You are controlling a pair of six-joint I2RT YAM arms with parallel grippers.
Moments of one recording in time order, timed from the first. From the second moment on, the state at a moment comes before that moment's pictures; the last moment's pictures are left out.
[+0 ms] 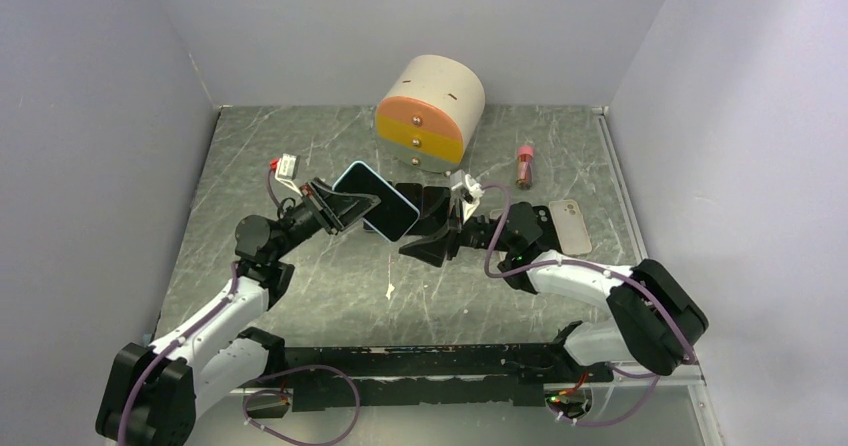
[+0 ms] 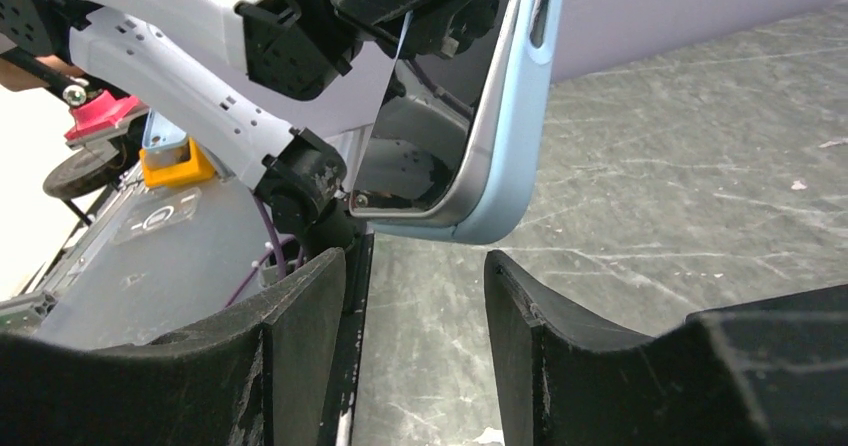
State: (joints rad) left arm -0.36 0.94 0.40 0.96 0.62 -1.17; right arm 0.70 1.32 0.51 1.06 -0.81 0.47
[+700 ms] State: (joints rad) left arm -0.35 0.97 0.40 1.04 0.60 -1.24; right arm 0.70 1.35 0.54 1.13 -0.73 0.52
